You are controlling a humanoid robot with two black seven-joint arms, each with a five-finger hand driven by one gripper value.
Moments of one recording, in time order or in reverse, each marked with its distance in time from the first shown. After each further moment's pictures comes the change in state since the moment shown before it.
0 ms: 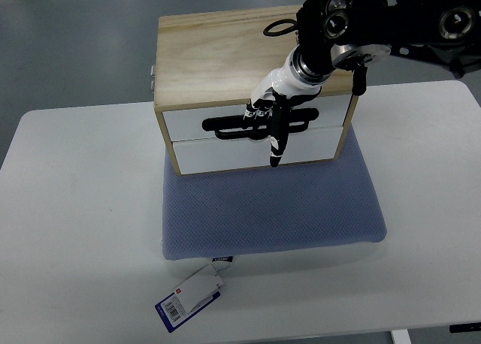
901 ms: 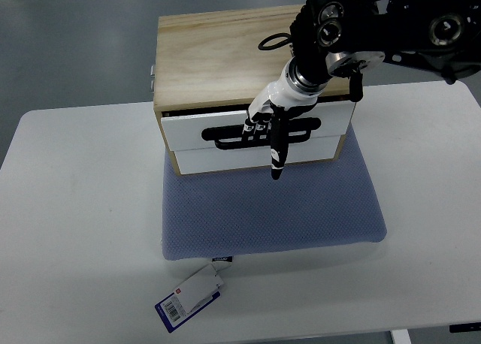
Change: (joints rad) left arm -0.004 0.000 0.002 0.004 -0.002 0.002 0.000; right arm 0.010 0.022 -0.006 0.000 0.029 0.071 0.003
